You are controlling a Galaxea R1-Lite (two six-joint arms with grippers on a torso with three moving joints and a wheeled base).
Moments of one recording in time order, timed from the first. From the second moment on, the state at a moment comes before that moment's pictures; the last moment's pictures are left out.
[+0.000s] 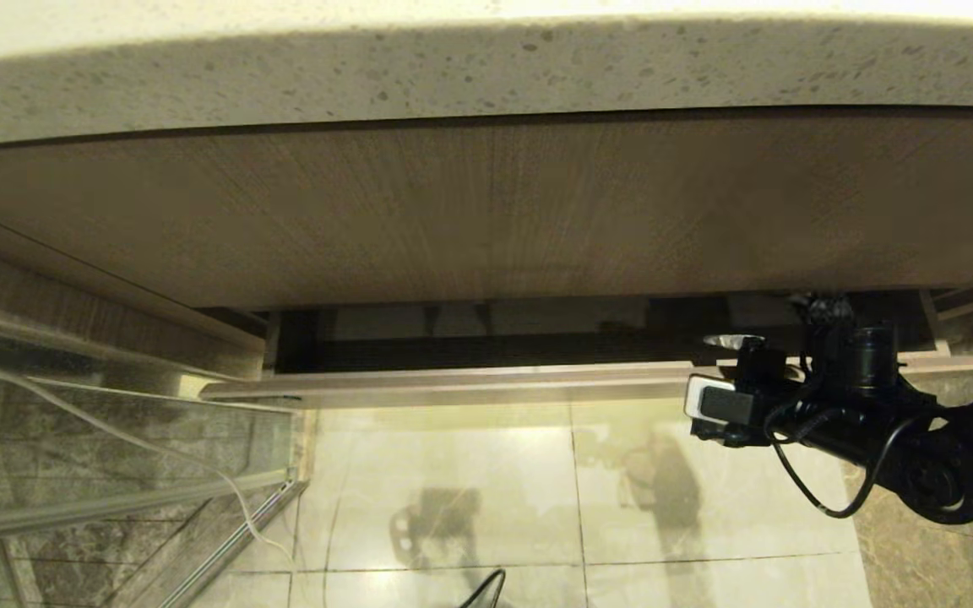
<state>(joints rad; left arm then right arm) 0.00 0.00 0.00 -0.23 0.00 -0.01 0.19 1.94 -0.65 -0.91 0.09 -1.36</state>
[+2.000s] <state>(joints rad) 0.00 0.00 0.00 -0.23 0.00 -0.01 0.12 1.48 -0.79 -0.09 -0.14 -1.59</state>
